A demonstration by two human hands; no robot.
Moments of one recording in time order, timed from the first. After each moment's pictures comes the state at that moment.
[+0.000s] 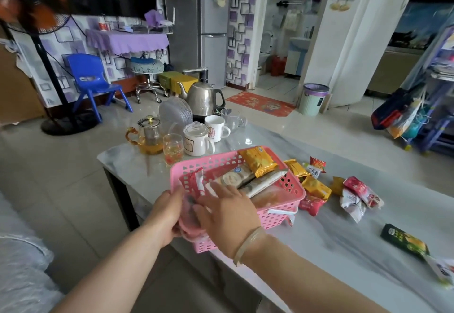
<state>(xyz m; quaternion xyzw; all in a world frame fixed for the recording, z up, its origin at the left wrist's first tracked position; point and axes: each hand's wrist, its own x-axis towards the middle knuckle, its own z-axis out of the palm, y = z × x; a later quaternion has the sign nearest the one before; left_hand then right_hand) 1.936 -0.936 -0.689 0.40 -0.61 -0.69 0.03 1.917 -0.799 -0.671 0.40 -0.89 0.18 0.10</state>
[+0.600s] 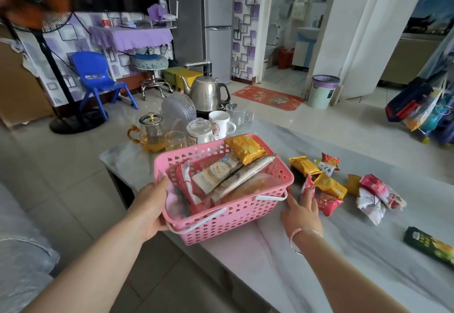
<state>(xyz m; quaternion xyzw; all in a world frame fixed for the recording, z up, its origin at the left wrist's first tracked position) 1.924 -0.969 -0.686 0.42 -0.60 -0.68 0.06 1.782 -0.708 -0.803 0.02 -0.98 0.17 -0.04</state>
